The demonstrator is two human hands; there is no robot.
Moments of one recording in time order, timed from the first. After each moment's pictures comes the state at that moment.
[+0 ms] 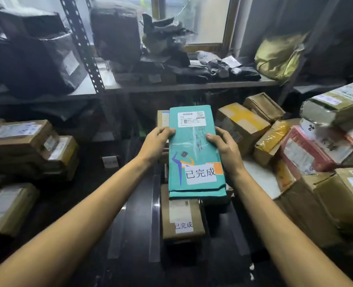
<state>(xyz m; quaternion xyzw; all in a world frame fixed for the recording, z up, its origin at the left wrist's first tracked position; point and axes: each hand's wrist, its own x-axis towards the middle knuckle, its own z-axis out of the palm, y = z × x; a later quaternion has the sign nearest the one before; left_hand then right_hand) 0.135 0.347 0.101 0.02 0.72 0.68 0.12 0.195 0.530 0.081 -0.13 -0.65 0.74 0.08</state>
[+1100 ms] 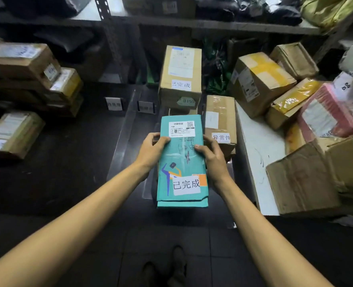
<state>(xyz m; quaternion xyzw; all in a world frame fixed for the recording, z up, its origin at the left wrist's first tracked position) 0.238 0.335 -0.041 -0.13 0.75 0.65 0.11 0.283 0.510 -0.039 -0.19 -0.63 0.75 -0.08</state>
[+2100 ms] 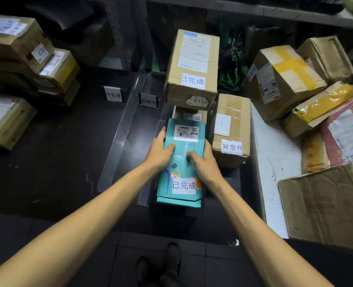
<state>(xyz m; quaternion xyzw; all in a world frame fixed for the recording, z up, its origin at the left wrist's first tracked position) 0.192 0.352 -0.085 -0.09 0.79 0.60 0.13 0.223 0.496 -0.079 -0.17 -0.75 0.63 -0.11</state>
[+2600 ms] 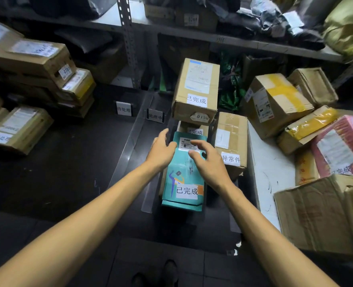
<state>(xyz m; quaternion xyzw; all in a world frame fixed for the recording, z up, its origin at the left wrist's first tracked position) 0.194 0.340 -0.035 -0.12 0.82 0.55 0.11 0.230 0.496 -0.022 0.00 -0.86 0.51 -0.04</state>
